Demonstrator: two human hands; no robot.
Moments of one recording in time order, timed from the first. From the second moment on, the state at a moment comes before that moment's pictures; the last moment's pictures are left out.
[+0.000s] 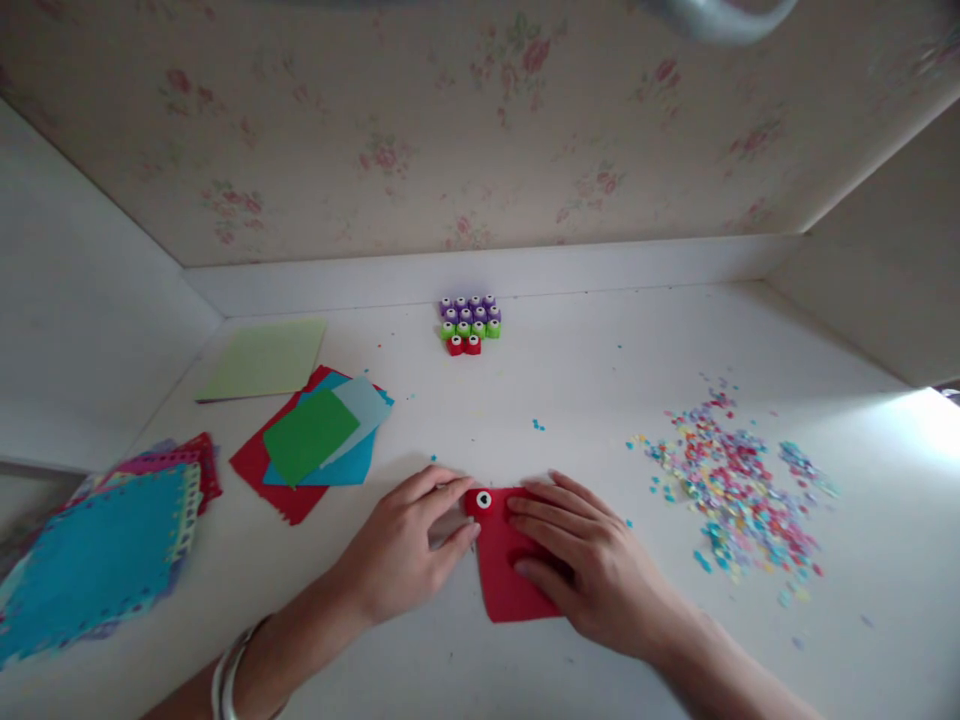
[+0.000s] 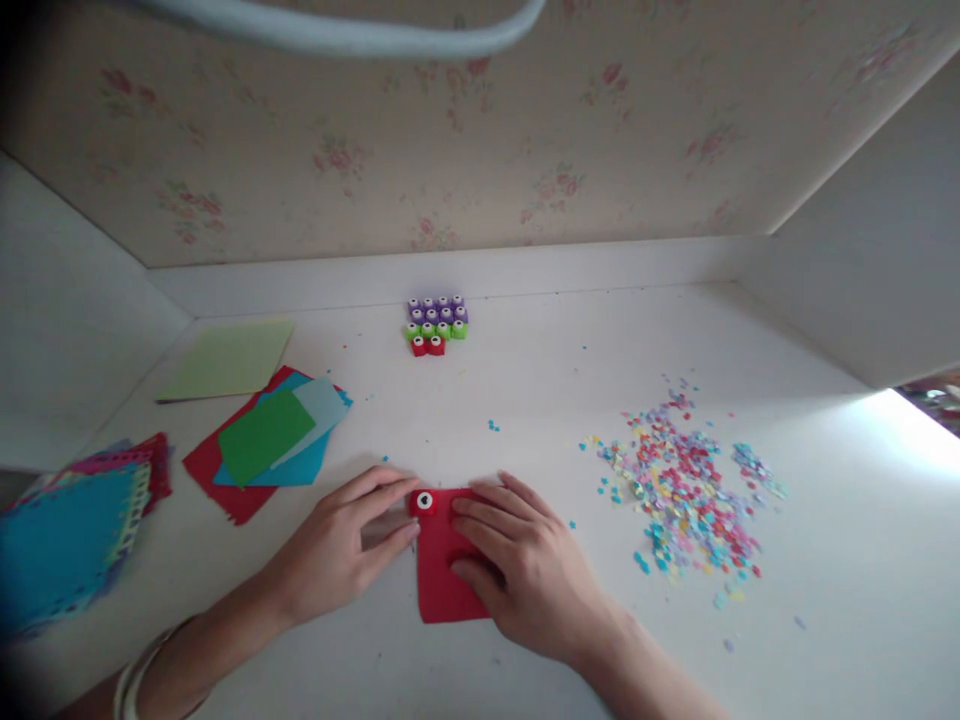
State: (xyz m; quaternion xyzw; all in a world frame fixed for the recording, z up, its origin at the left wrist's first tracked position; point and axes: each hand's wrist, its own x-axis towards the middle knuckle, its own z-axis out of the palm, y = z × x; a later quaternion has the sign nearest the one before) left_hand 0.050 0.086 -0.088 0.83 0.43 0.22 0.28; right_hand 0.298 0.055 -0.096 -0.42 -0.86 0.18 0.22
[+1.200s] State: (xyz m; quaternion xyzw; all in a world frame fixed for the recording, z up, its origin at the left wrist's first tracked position) left_hand 0.083 0.120 -0.076 0.81 0.49 0.06 0.33; right_hand 0.296 0.055 -0.093 -0.43 -0.86 0.18 0.22
